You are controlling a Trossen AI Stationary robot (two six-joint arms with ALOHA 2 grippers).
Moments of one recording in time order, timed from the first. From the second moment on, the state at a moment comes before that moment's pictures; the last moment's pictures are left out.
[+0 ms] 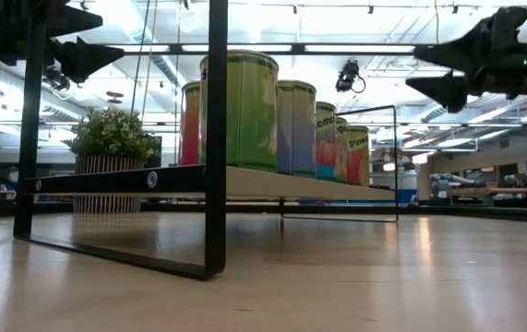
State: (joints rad) left arm 0.04 0.00 0.18 -0.07 -0.11 -0.01; right arm -0.32 0.16 0.01 0.37 -0.02 0.13
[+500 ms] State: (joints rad) left arm 0.04 0.00 0.13 -0.04 -0.06 -0.03; right arm -0.35 0.12 0.01 0.37 0.14 0.16
